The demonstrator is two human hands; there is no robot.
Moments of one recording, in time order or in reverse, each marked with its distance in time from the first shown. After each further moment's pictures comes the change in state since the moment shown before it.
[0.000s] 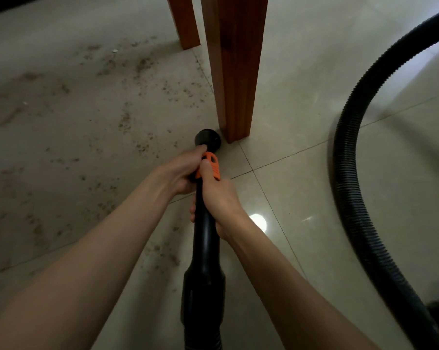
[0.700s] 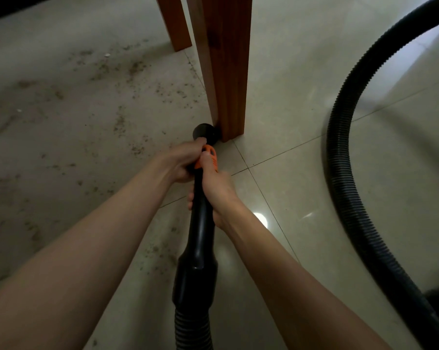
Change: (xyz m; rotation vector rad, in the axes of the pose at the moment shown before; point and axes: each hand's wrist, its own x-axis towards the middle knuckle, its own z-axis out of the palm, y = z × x) left_hand -0.010 0.018 0.016 0.221 0.066 0.033; right_hand 0.008 -0.008 -0.002 0.134 -0.003 0.016
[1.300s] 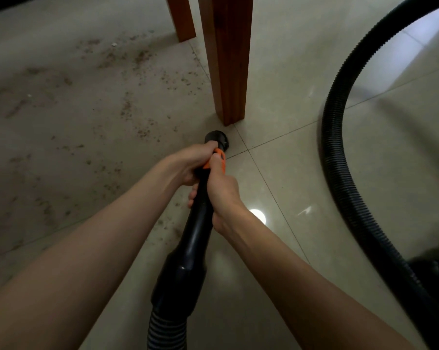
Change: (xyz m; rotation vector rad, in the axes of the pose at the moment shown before) left_hand -0.045 -0.044 0.010 0.118 -0.047 0.003; right_hand -0.056 0.034 -0.001 0.139 0.053 0.059
